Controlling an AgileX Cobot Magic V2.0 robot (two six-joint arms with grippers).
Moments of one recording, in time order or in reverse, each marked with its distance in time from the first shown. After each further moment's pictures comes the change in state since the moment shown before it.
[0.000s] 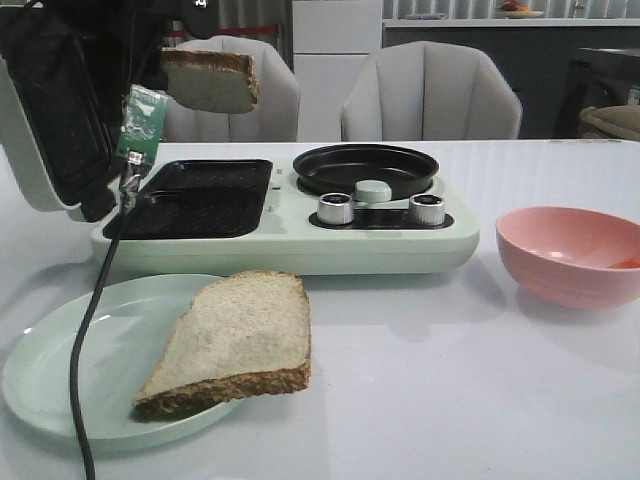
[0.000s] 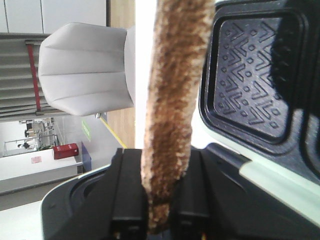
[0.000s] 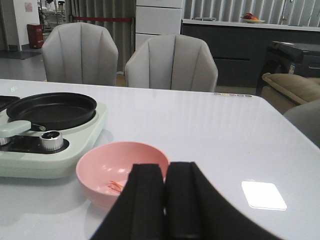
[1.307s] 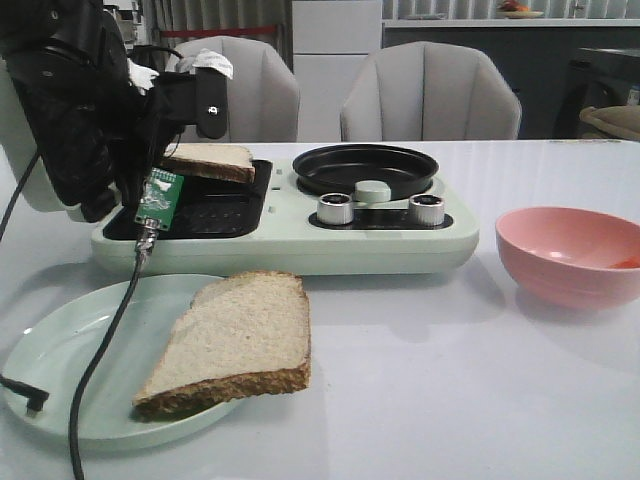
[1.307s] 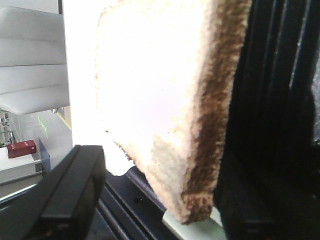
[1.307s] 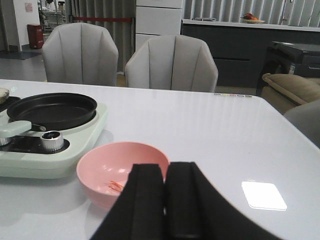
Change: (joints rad) left arm 0.040 0.227 -0.072 -0.045 -0.032 0.000; right arm 0.000 0.000 0.000 0.000 0.000 0.000
